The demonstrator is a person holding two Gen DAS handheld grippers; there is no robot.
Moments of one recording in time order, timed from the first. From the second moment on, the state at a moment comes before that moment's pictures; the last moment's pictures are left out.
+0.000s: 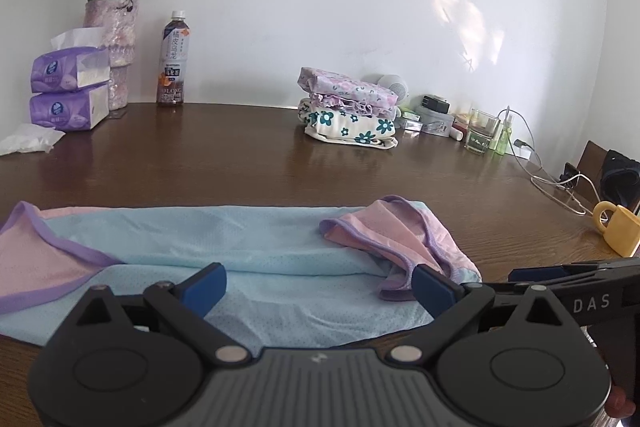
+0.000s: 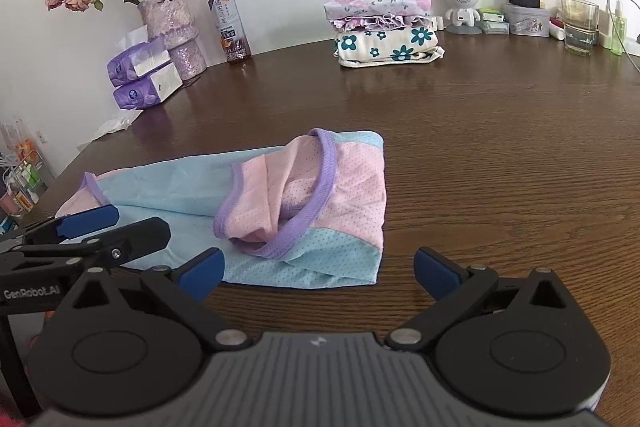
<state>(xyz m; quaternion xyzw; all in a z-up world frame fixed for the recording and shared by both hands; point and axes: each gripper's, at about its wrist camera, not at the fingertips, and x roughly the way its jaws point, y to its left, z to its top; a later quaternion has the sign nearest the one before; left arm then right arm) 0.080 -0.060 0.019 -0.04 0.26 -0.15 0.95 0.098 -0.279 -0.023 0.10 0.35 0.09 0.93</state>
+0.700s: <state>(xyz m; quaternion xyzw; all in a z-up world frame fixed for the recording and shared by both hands) 0.086 -0.058 0.019 -0.05 0.28 -0.16 0.94 0.091 -0.288 -0.027 0.14 0.33 0.08 0.93</state>
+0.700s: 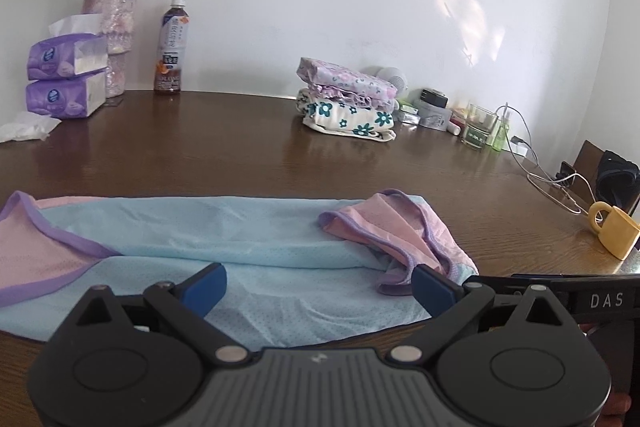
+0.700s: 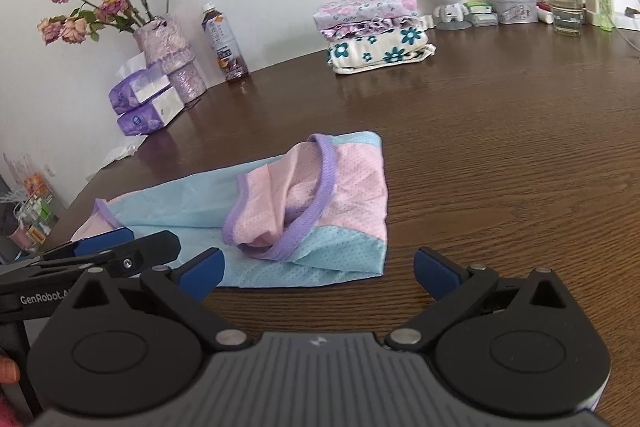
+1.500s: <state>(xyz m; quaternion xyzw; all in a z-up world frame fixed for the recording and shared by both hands) 0.104 -0.068 0.026 -0.07 0.29 -0.18 0.94 0.093 -0.316 -0.032 0.21 0.29 0.09 0.93</state>
